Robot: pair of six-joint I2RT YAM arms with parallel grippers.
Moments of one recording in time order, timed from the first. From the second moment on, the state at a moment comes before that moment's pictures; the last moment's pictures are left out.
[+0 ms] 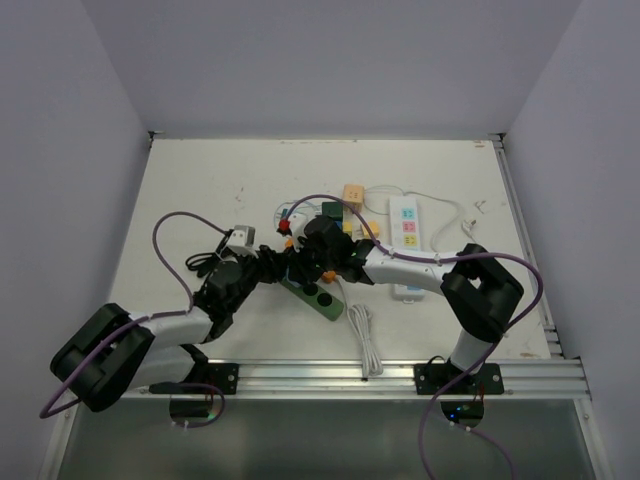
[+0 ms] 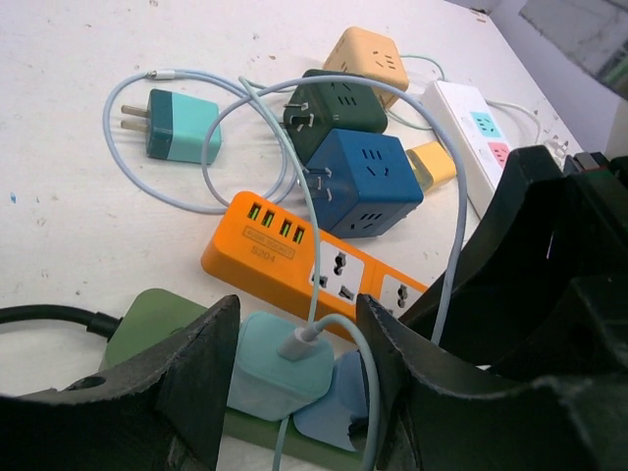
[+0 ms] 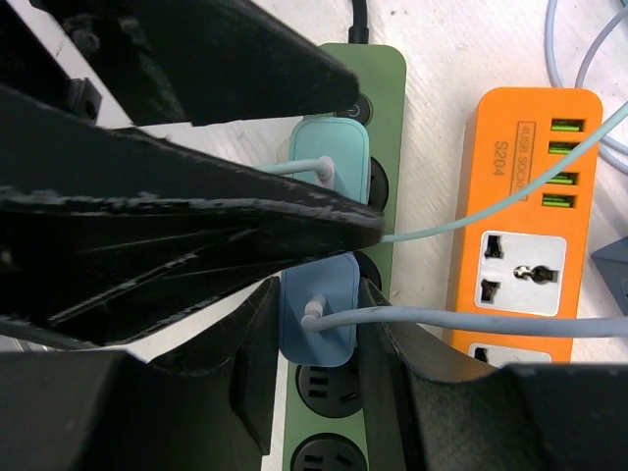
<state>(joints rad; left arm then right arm) -0.61 1.19 0.15 0.87 -0.14 -0.49 0.93 1.74 1.08 -0.04 -0.16 0.13</state>
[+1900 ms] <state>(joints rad) -0.62 1.48 0.08 1.27 -0.23 -0.59 0.90 1.73 1.08 -0.06 -0.18 0.14</state>
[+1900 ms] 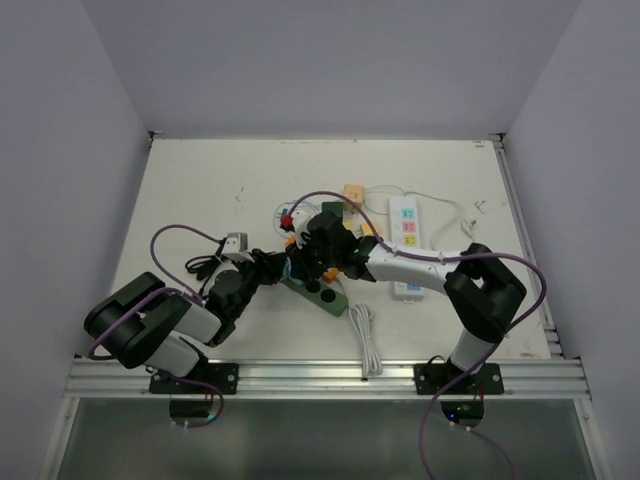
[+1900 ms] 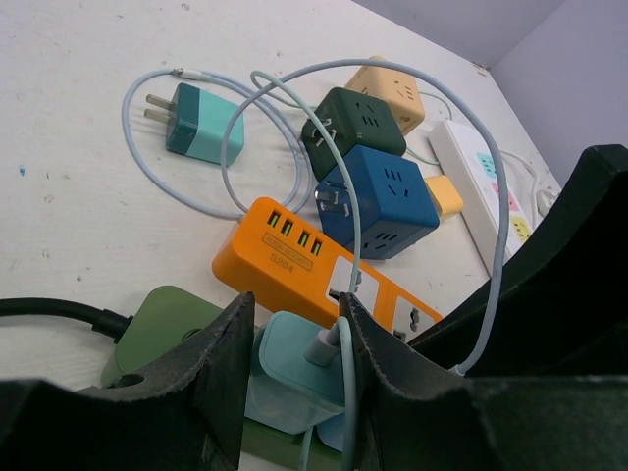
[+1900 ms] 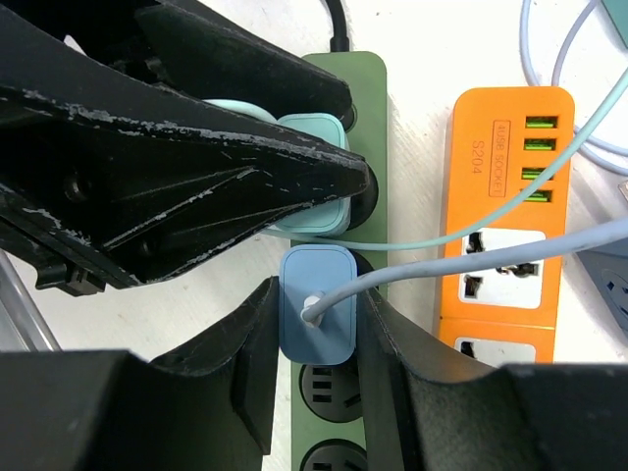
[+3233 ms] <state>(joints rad) -0.62 1.49 0.09 1.24 -0.25 -0.63 1.09 1.78 1.21 -0.24 0.23 0.11</state>
